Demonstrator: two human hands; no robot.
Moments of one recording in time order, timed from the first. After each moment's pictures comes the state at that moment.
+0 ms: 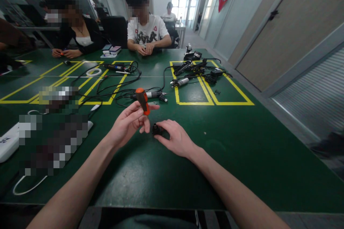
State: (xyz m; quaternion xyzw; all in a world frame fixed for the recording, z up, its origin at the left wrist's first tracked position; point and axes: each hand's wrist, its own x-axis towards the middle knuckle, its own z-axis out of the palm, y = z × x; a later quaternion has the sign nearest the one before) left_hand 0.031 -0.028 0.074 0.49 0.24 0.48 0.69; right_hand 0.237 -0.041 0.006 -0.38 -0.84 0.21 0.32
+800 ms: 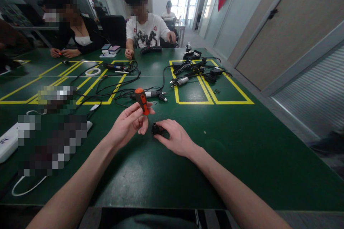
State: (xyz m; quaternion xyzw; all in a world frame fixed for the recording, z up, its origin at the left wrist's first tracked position) left_hand 0.032 -0.028 0.072 0.48 0.25 0.48 0.69; right_hand 0.238 -0.041 0.006 -0.38 -0.84 0.21 0.32
